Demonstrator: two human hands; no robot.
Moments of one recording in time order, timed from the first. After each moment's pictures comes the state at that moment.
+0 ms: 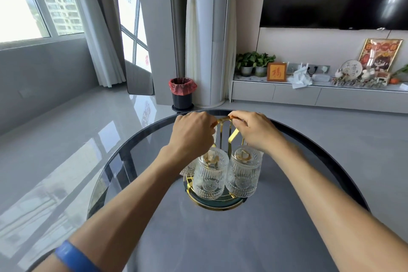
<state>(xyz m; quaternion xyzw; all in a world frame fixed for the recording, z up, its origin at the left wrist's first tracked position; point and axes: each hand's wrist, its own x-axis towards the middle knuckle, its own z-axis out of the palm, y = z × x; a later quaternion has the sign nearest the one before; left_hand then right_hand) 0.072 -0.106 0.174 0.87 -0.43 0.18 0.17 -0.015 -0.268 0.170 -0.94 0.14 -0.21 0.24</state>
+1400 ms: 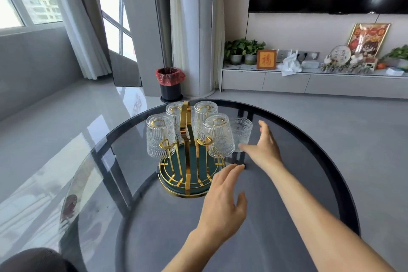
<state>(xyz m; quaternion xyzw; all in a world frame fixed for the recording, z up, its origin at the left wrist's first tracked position) -0.055 -0.138 0.033 0.78 -0.45 0.01 0.43 -0.044 -0.332 0.056 -0.81 0.37 -0.24 0.38</state>
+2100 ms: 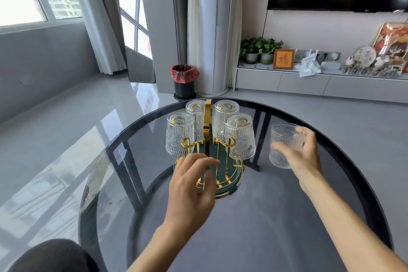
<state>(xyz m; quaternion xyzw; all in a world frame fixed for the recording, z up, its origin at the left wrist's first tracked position) -0.004 -0.063 0.068 0.74 -0.40 0.20 0.50 -0.066 -0.336 0.055 -0.69 0.36 -0.38 0.49</state>
